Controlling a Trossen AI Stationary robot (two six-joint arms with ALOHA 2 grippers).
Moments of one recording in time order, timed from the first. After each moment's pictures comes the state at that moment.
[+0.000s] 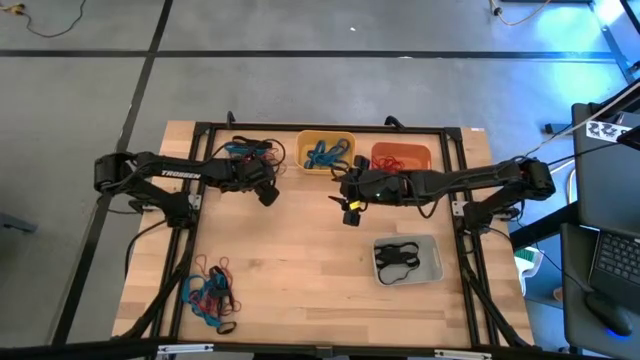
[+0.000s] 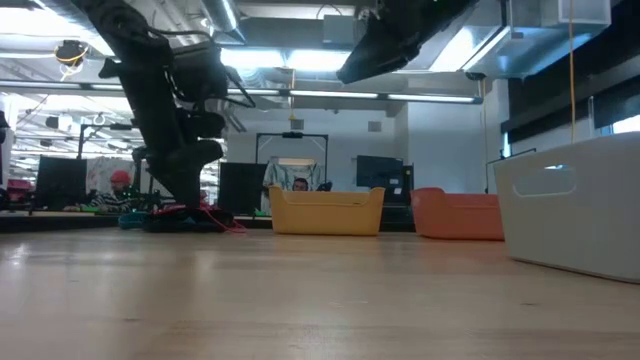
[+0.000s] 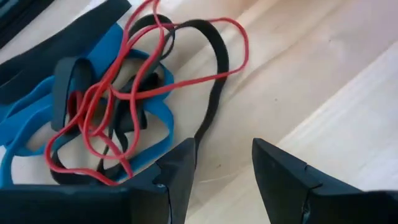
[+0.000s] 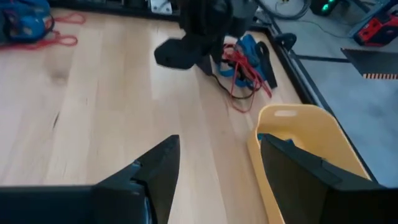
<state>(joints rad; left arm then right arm) 0.31 1.35 0.64 -0.46 -0.40 -0.47 0.04 1.48 1.13 -0.21 0.30 -0.08</state>
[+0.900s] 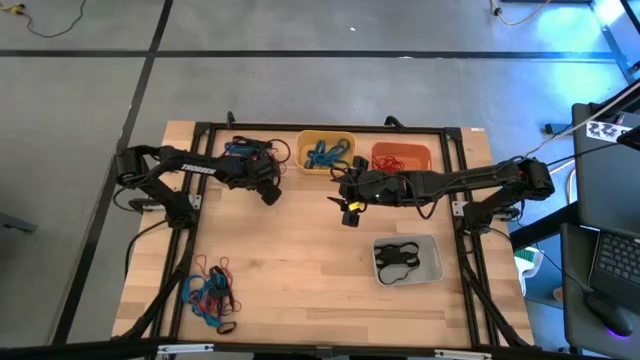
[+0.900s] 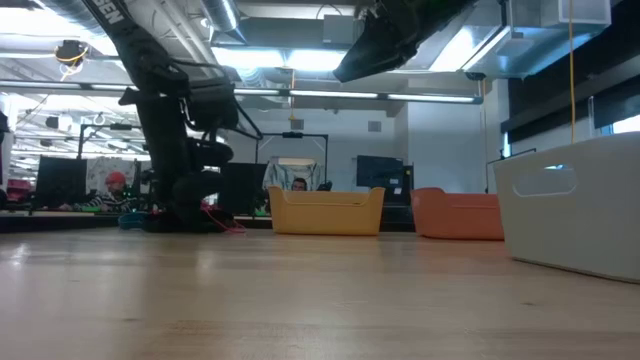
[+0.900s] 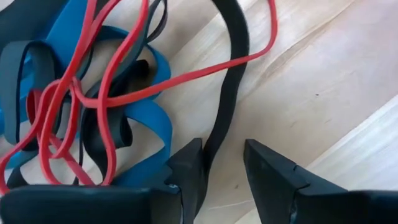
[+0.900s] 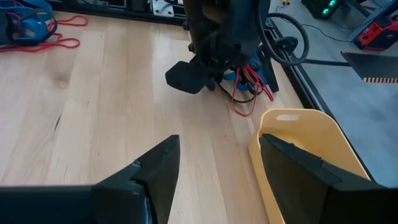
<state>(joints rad) 0.41 1.55 0.65 -0.37 -0.34 -0.38 0.05 1.49 1.13 -0.19 0.30 -0.09</state>
